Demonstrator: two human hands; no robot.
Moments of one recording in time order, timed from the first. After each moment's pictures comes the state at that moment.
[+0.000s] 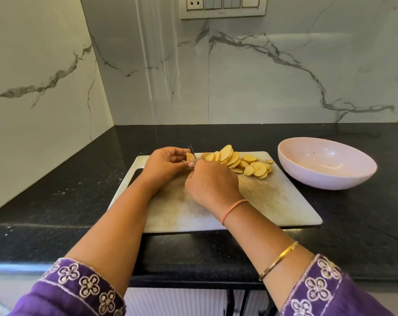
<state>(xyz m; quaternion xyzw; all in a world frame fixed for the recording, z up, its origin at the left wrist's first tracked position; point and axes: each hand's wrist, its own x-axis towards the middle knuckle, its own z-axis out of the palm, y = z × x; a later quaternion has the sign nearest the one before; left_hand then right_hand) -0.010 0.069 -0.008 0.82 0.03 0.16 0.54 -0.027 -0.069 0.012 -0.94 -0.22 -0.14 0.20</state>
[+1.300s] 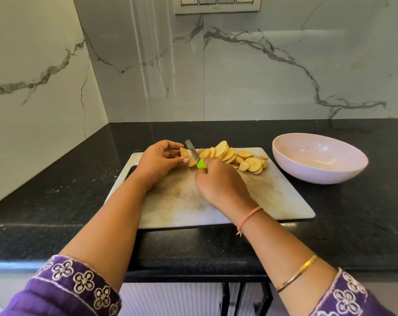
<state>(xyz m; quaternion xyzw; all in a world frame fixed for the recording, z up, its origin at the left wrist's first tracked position) -0.010 0.072 -0.009 0.82 0.05 0.15 0.55 -0.033 -0.094 0.003 -0.92 -0.21 -0.07 0.33</state>
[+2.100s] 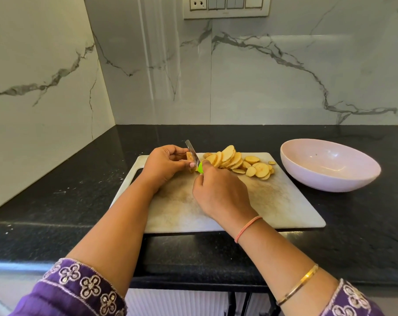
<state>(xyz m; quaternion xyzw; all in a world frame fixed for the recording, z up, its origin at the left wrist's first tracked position) -0.004 0.070 -0.011 0.83 0.06 0.18 0.53 -0.032 -0.085 -0.006 -0.91 -0.26 -0.19 0.25</state>
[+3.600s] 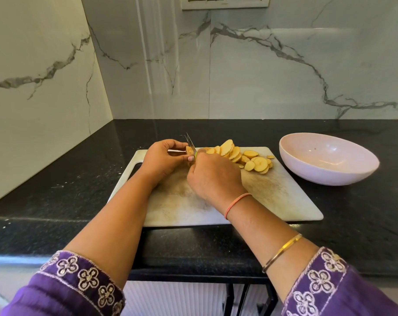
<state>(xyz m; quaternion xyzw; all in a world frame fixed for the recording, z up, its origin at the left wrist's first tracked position) -0.004 0.070 -0.012 0.84 0.04 0.21 0.50 -0.026 -0.071 0.009 -0.94 -0.24 -0.16 0.17</state>
